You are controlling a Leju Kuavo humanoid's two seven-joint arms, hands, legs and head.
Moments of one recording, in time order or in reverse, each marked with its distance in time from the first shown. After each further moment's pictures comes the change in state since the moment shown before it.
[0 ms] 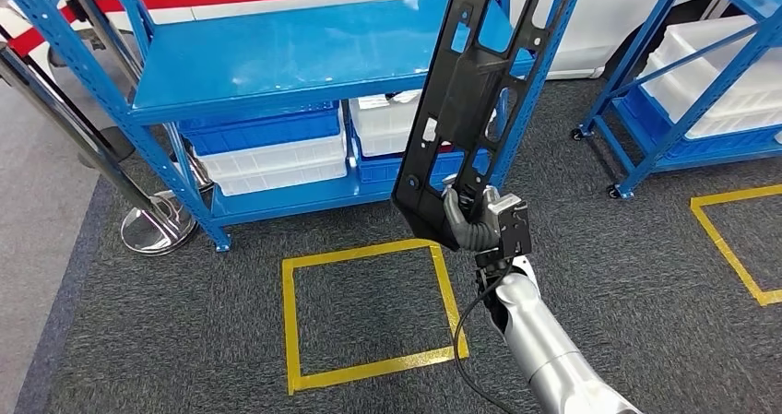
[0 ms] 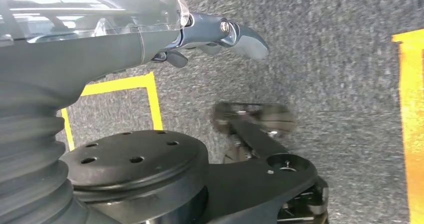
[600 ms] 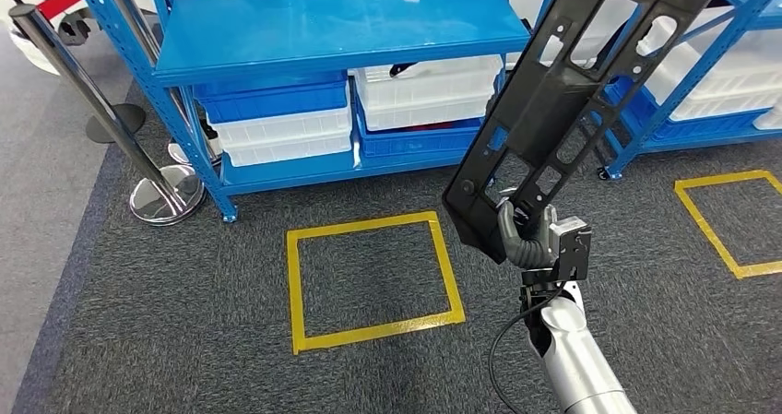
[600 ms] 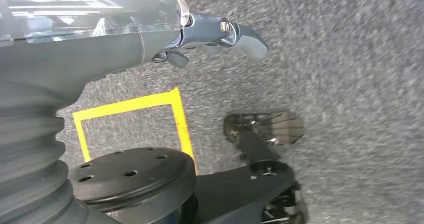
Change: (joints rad) left arm -0.026 0.008 -0.045 0.000 -0.036 -0.015 0.026; right arm 0.162 -0.091 -0.151 -0.206 -0.015 -0.011 0.028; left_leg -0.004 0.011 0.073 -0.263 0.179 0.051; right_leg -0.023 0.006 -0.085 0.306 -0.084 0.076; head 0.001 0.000
